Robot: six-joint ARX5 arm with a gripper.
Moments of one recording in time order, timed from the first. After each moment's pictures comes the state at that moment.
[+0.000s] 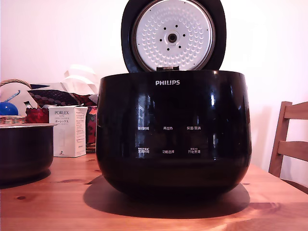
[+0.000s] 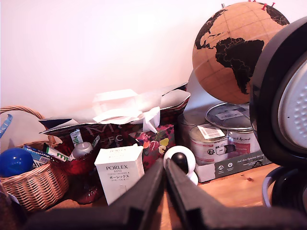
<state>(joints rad) -0.35 0.77 0.75 -0.02 -0.12 0.06</state>
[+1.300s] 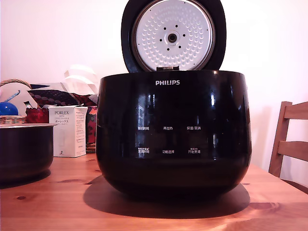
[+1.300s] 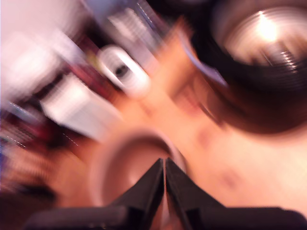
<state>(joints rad) -0.31 0.98 1.34 -1.14 0.09 0.64</state>
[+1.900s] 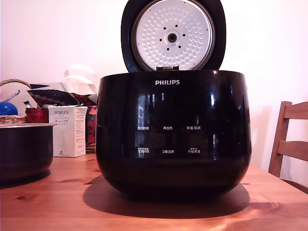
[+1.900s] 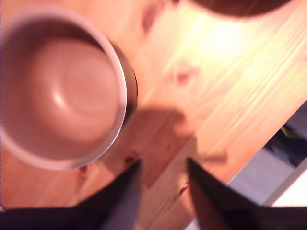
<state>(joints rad) -0.28 1.41 1.40 -1.36 -0.05 0.66</state>
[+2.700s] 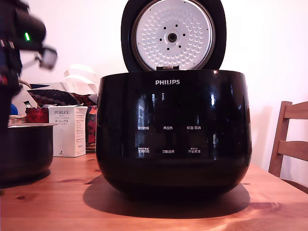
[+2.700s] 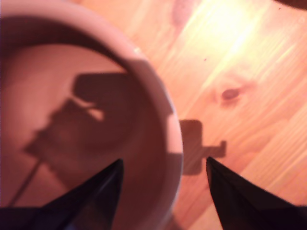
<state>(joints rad) -0.19 1.75 1.40 -1.13 -0.01 0.78</state>
